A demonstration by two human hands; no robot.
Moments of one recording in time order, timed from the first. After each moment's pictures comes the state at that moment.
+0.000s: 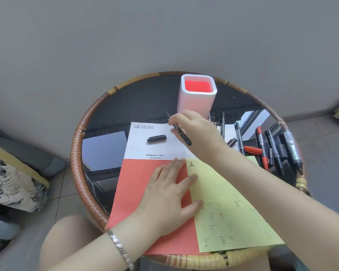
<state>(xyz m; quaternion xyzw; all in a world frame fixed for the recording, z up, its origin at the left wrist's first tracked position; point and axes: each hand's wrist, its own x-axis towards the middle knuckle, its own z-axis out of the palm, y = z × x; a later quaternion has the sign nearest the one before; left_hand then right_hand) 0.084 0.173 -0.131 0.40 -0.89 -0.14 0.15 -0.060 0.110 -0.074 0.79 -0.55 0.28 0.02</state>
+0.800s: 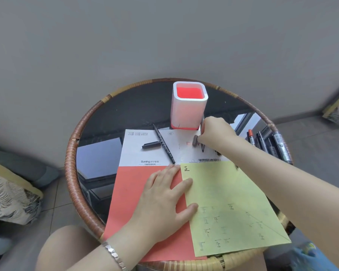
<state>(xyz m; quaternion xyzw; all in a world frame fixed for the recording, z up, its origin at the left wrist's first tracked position) 0.086 0.173 -0.133 0.40 -0.89 -0.14 0.17 -0.110 0.084 -0.071 0.56 -0.81 0.08 -0.14</state>
